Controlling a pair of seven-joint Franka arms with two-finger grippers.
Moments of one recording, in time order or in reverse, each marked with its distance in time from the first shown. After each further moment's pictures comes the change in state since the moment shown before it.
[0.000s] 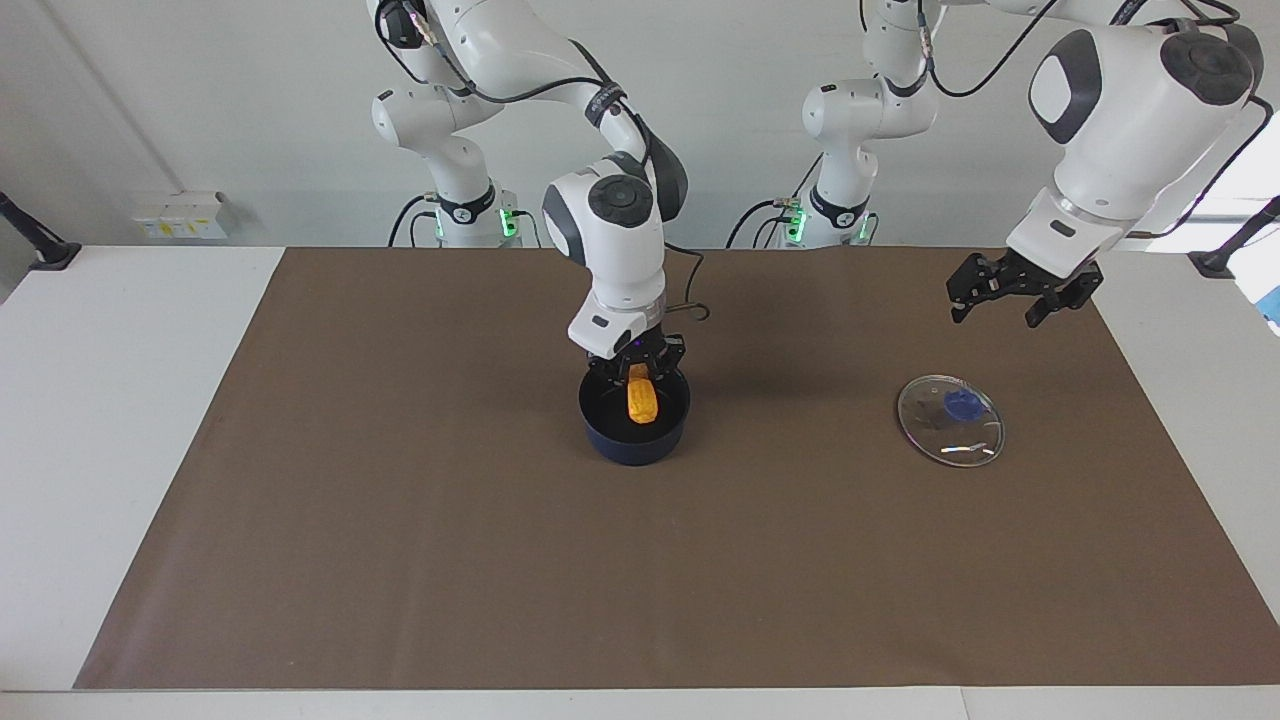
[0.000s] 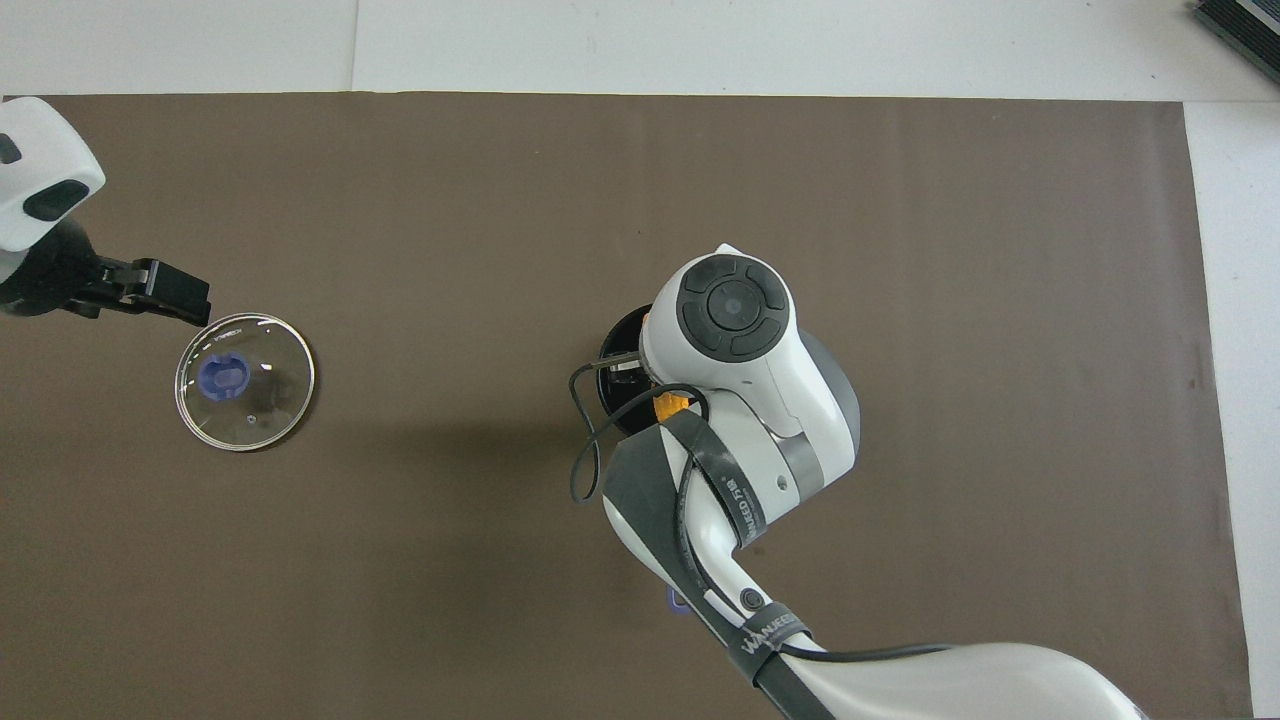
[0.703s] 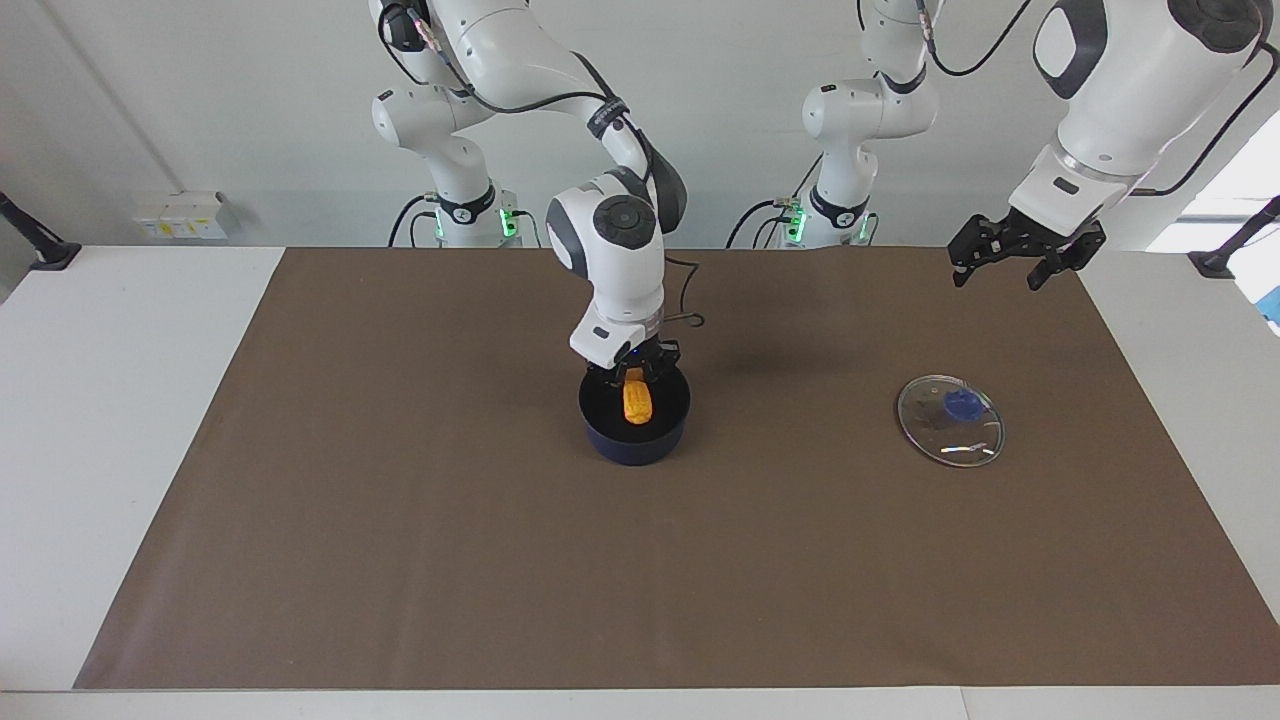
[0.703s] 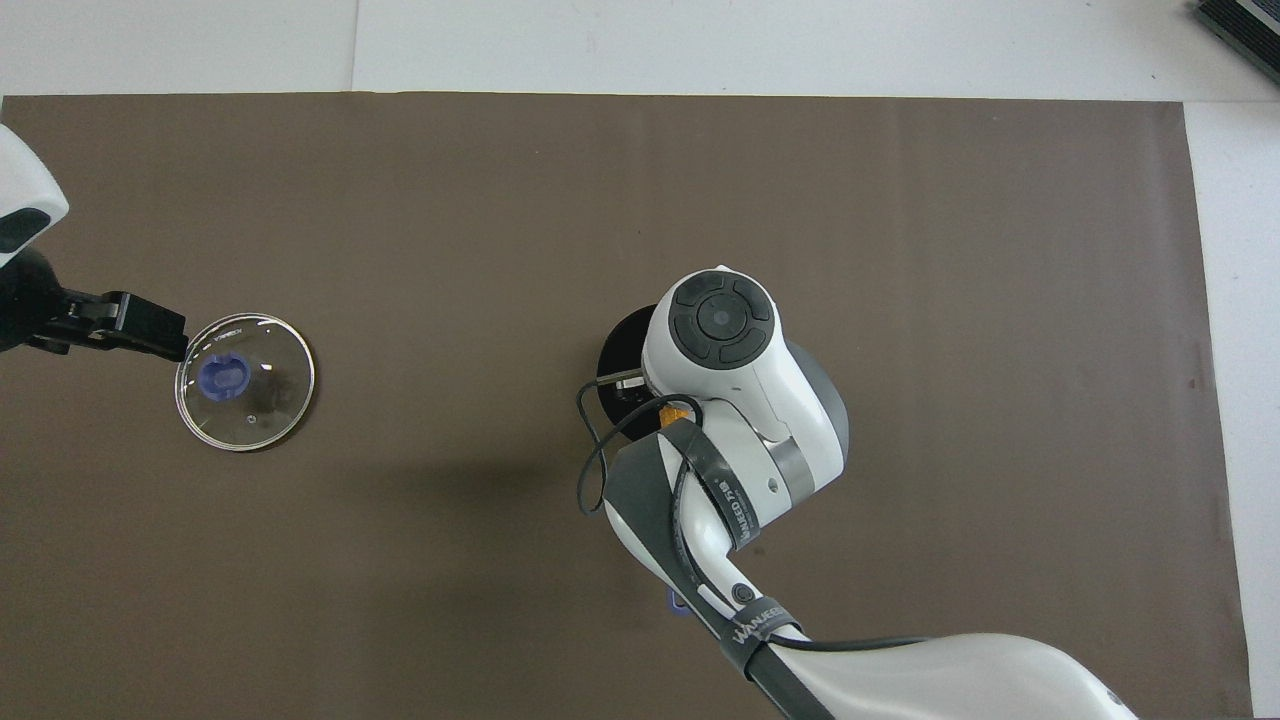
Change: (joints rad) left arm 0.001 -0.043 -0.001 -0.009 0.000 -0.068 -0.009; right arm -0.001 0.007 -0.001 -0.044 0.001 0.000 0.000
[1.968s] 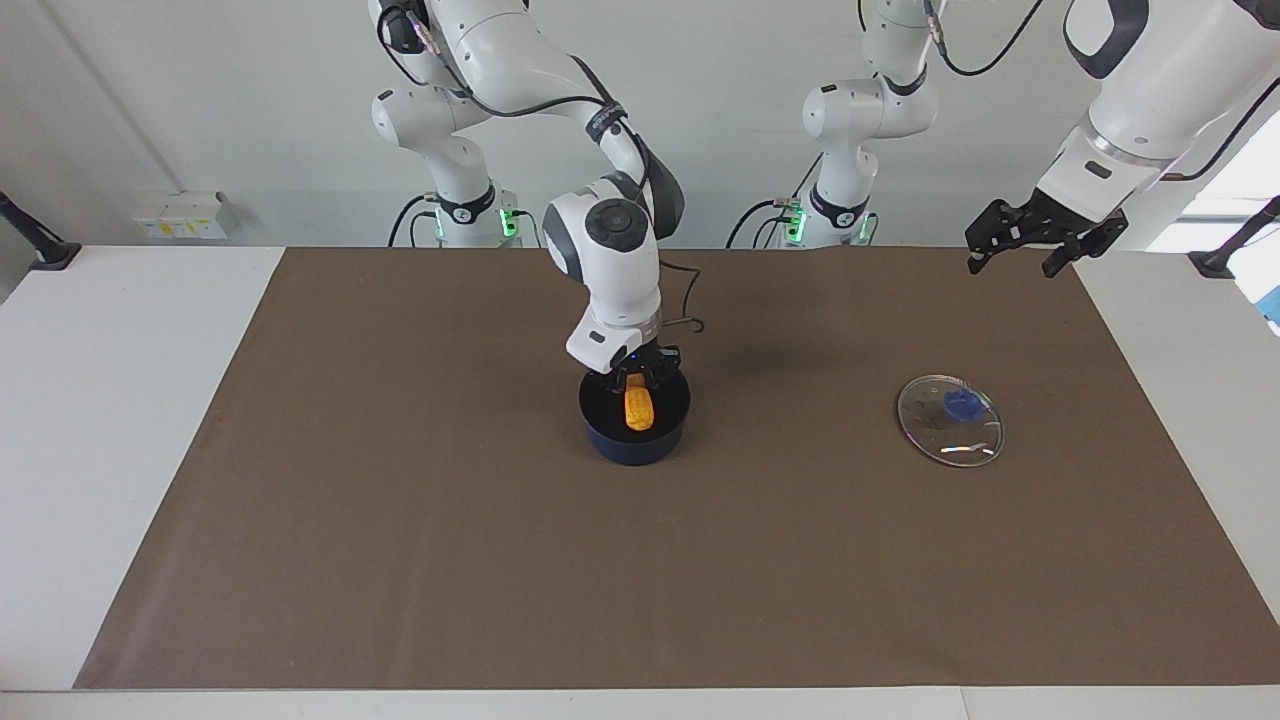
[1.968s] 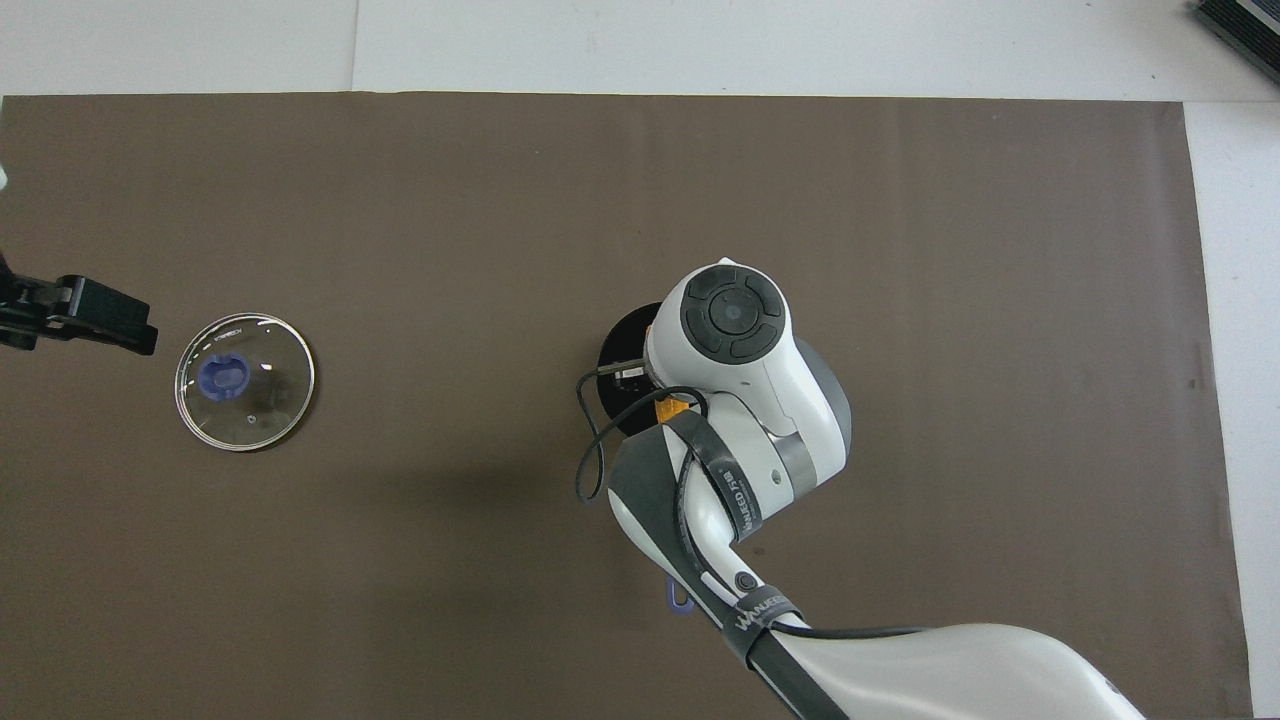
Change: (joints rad) left arm 0.012 0.043 0.010 0.116 -0.026 -0.097 0.007; right arm -0.010 0.013 0.000 0.004 0.023 0.044 -0.014
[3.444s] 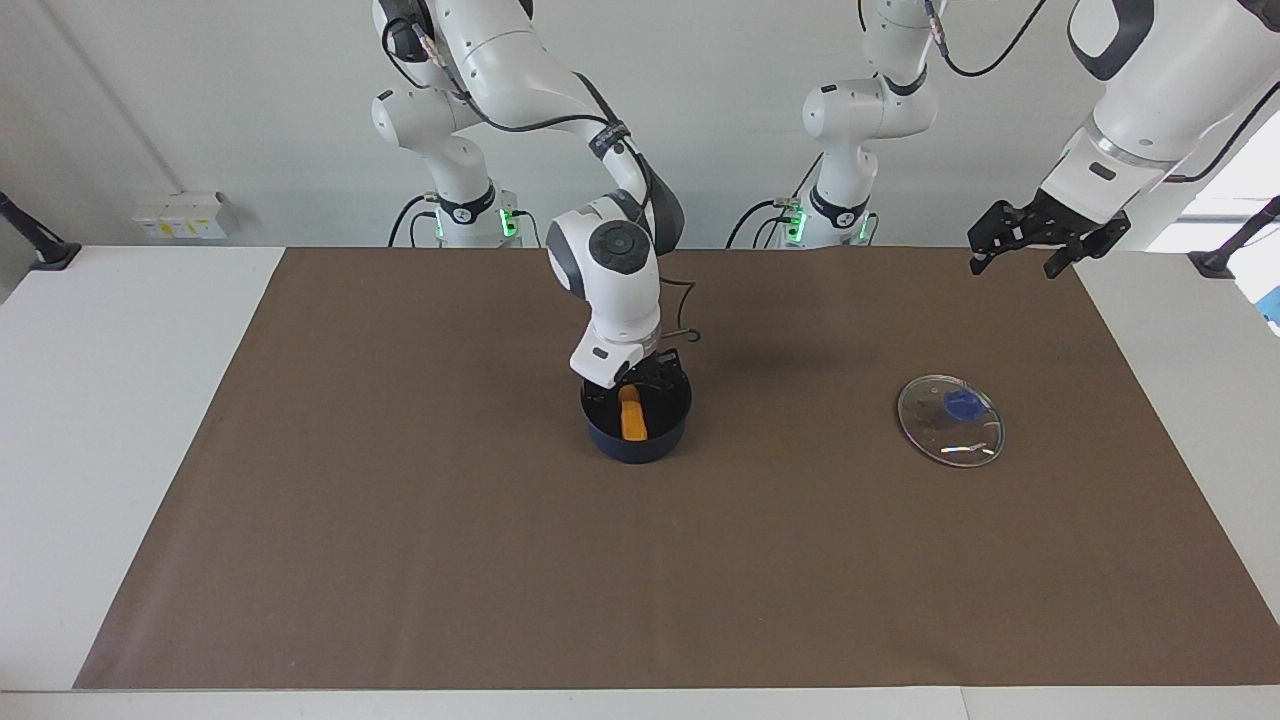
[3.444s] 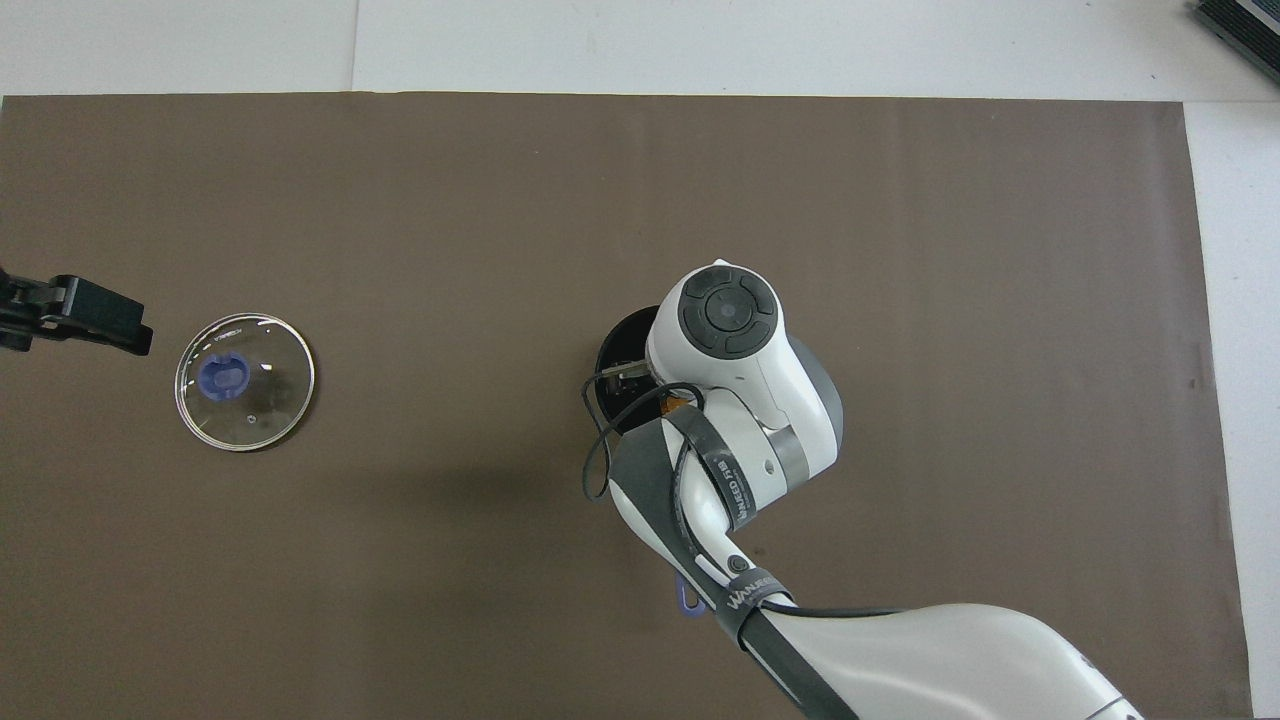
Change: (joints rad) left arm 0.001 0.000 0.007 0.000 -0.001 -0.002 0.000; right arm -0.009 0.027 -0.010 0.011 0.000 0.020 -0.046
